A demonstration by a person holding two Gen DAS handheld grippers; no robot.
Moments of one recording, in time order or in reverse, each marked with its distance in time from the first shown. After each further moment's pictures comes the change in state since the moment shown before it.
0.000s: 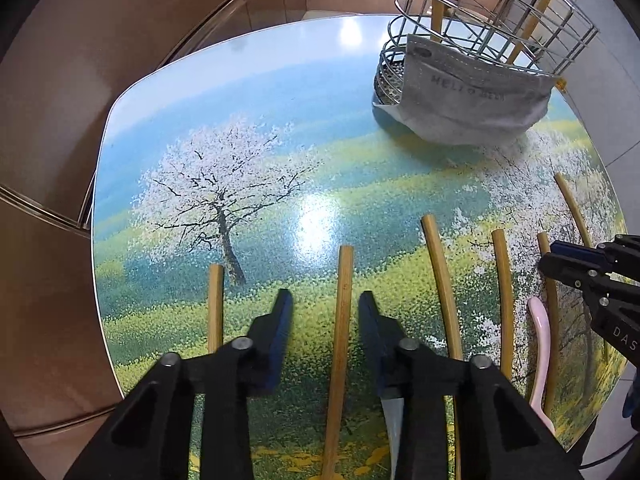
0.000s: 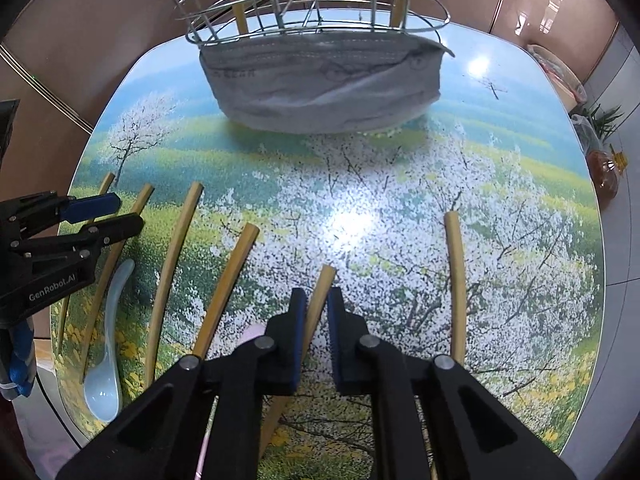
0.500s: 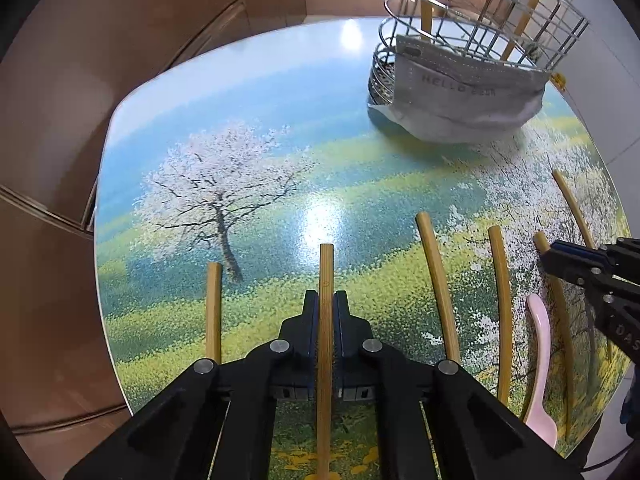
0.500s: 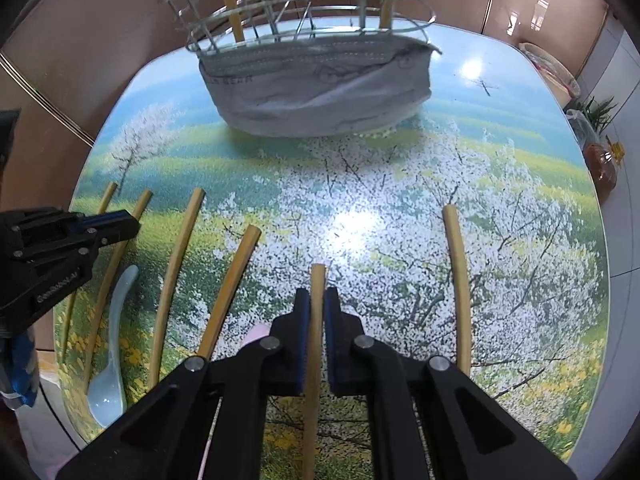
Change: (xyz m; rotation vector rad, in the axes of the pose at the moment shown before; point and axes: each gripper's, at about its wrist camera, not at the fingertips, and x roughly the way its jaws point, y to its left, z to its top) left arm -0.016 -0.012 -0.016 0.002 -0.033 0.025; right arm -0.010 -0.009 -0.021 0.048 -0.075 0.031
